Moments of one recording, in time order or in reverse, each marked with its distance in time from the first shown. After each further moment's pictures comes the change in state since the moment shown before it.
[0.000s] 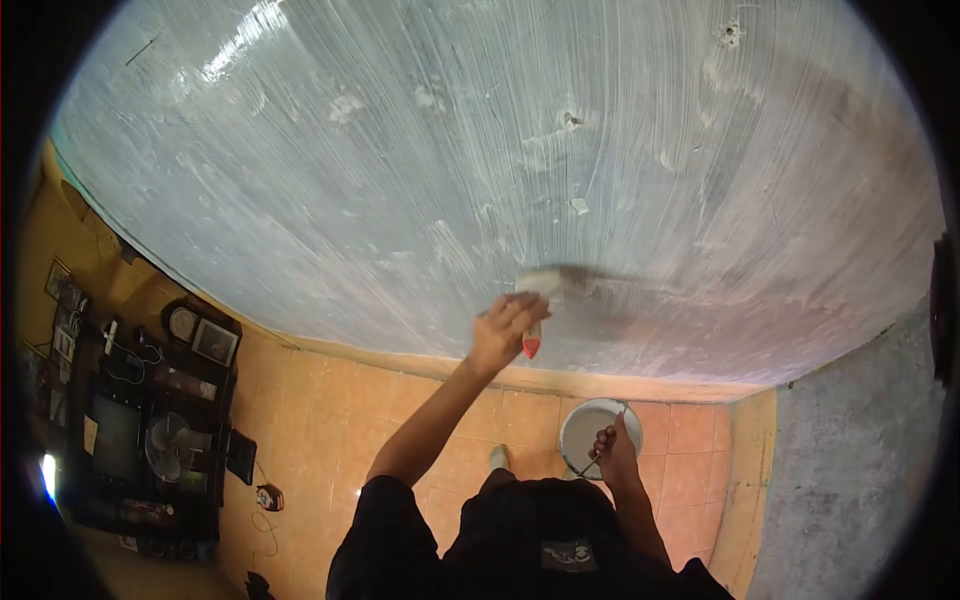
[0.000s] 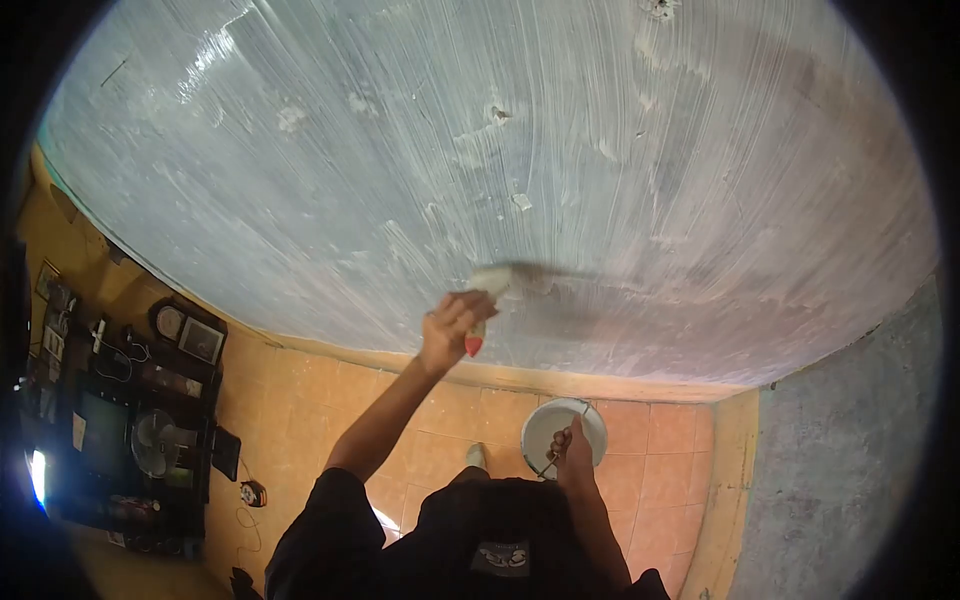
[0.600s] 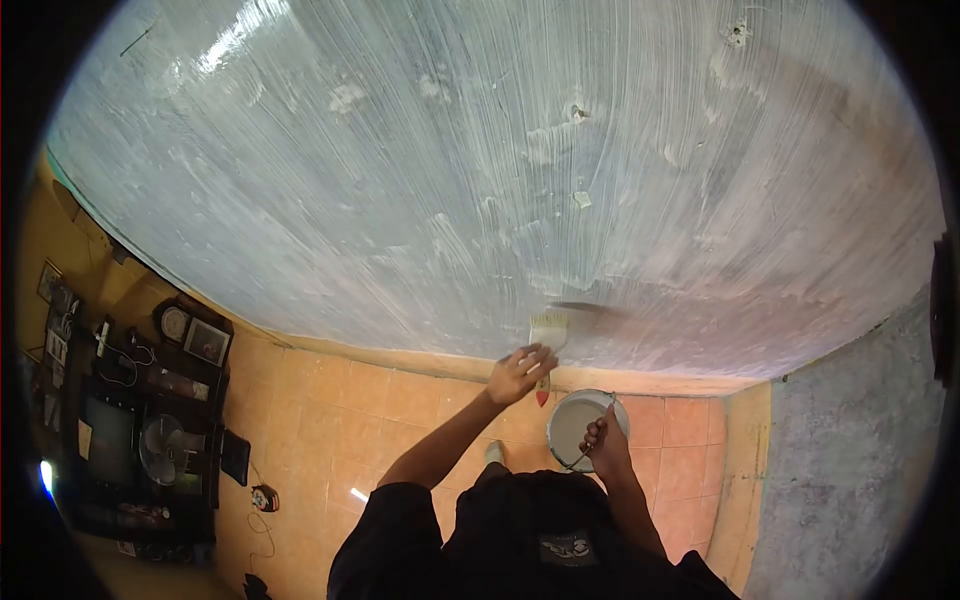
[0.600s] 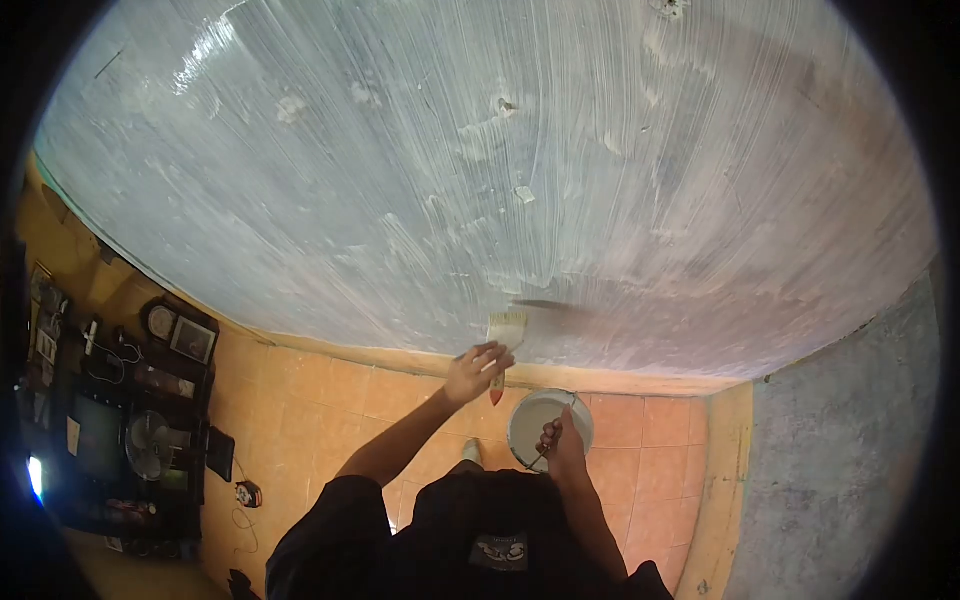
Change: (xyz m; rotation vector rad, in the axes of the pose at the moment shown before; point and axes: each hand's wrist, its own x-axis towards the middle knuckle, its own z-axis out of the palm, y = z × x) left_hand -0.131 0.012 0.051 0.019 -0.178 0.148; right_hand 0.003 0.010 0.014 0.033 -0.031 0.015
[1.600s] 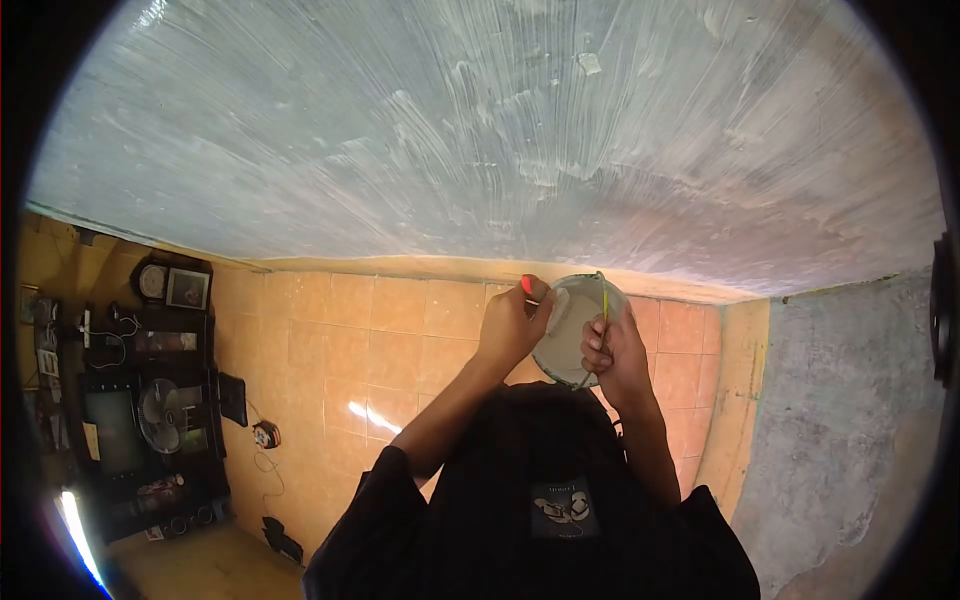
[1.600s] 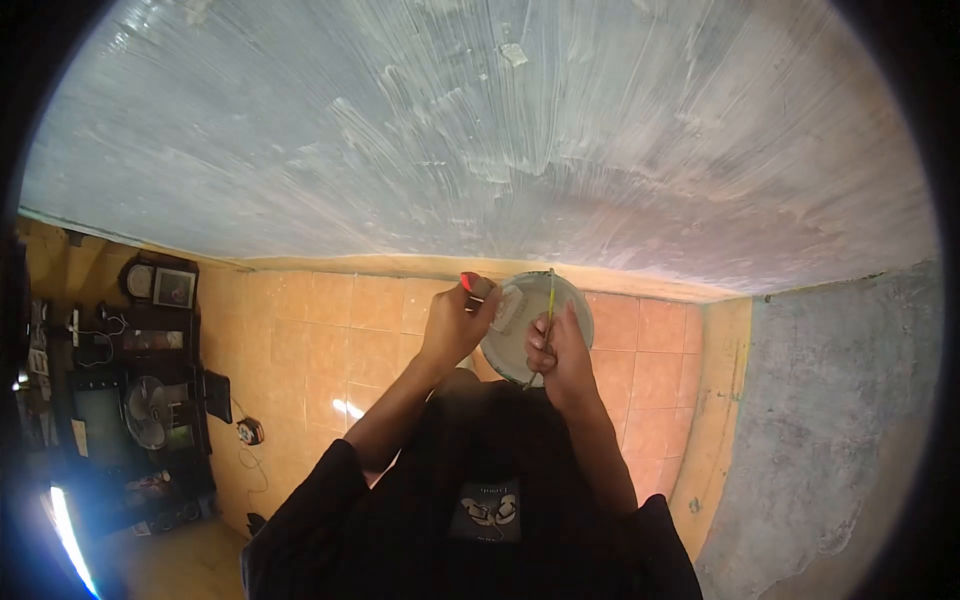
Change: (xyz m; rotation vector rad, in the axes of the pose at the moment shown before) left_hand 0.047 0.082 -0.066 -0.642 -0.152 -1.097; right_hand -0.045 -0.043 0.059 -0.097 -0.290 -0.006
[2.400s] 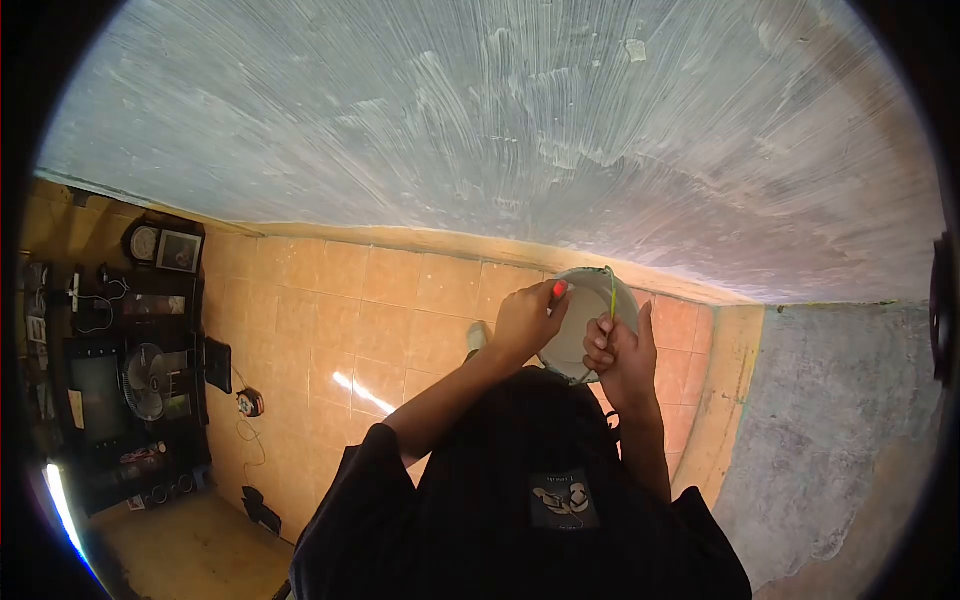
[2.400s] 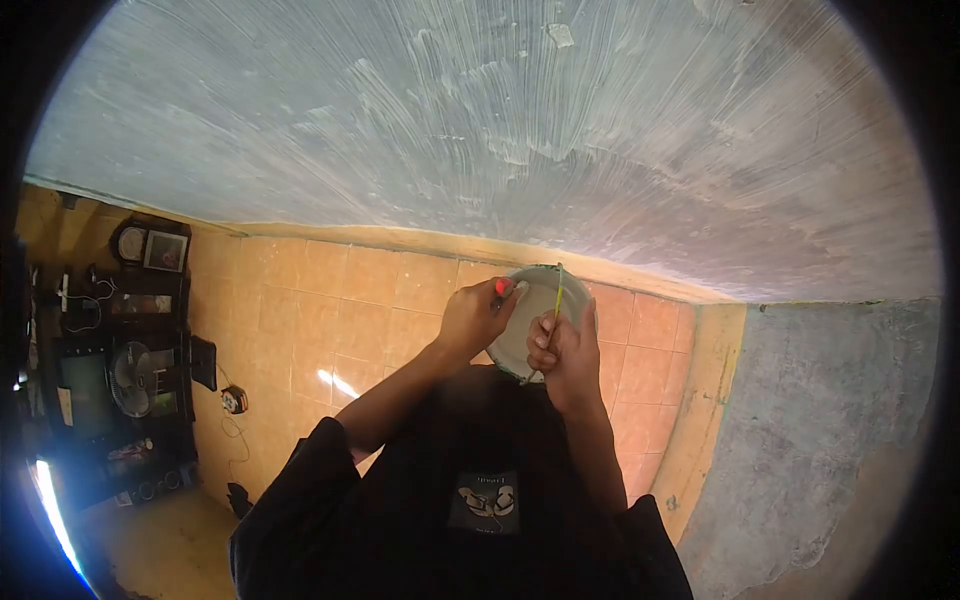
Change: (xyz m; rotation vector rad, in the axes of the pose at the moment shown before) left_hand -0.012 -0.021 0.020 0.241 -0.058 0.107; right_hand -0.009 0.001 0.010 0.018 0.025 0.039
